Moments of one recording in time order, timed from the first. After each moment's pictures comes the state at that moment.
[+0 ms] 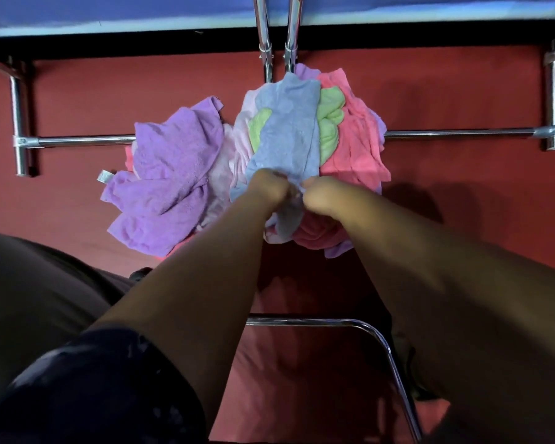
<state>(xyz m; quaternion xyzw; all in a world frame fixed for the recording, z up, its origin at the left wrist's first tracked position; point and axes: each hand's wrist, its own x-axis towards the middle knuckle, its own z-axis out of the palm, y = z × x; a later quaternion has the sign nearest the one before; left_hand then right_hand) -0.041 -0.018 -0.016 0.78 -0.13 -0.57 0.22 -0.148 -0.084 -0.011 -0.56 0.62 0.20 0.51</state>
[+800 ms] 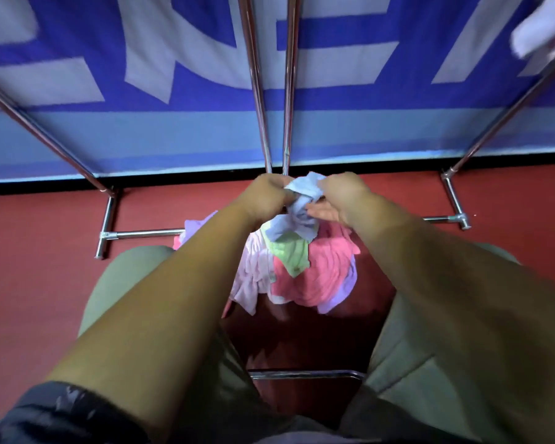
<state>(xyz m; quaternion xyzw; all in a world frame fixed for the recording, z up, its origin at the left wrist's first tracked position) -0.024 -0.021 0.253 0.67 -0.37 -0.52 0.38 -0.179 -0.095 0.281 -0.45 0.61 -0.14 0.64</state>
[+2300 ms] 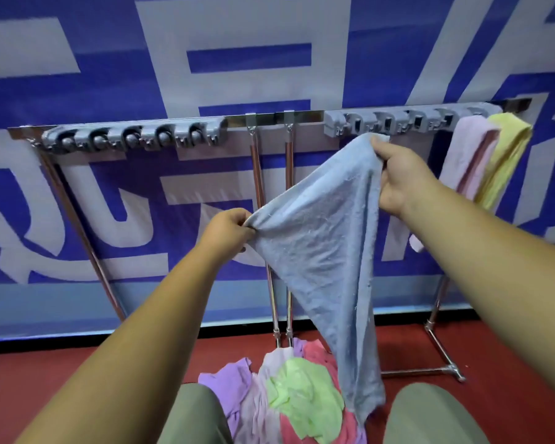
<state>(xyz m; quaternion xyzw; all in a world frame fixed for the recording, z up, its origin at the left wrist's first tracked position) 0.011 0.033 0.580 0.75 -0.51 -0.14 0.41 -0.258 -0.091 0.678 -0.41 0.28 -0.46 0.73</state>
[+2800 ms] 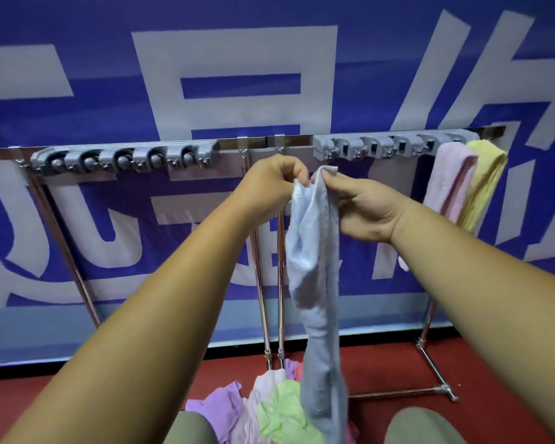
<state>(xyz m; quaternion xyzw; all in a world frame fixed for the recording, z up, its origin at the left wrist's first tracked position) -0.063 0.007 0.700 0.55 -0.67 -0.15 0.47 -0.250 -0.078 0.682 -0.57 0.16 -0.26 0.76</state>
